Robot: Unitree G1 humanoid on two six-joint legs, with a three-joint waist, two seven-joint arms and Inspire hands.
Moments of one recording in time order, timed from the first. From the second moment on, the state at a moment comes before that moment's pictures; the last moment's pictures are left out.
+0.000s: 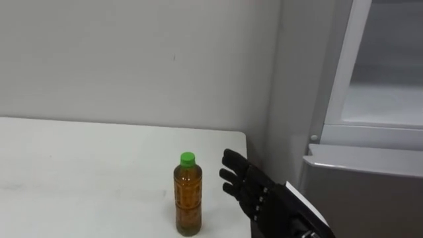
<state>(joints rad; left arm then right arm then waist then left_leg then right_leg) 0.26 0.24 0.07 1.05 -0.01 0.02 -0.12 0.07 -0.24 0.12 -0.25 0.40 0.02 0.42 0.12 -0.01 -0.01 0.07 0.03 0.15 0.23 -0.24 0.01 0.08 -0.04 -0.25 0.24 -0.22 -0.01</state>
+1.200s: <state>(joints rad) 0.30 0.22 0.01 1.08 0.12 0.05 -0.09 -0.14 -0.25 0.18 0.04 0.42 -0.03 -0.05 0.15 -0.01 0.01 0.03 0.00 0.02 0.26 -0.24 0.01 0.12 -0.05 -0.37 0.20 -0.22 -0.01</state>
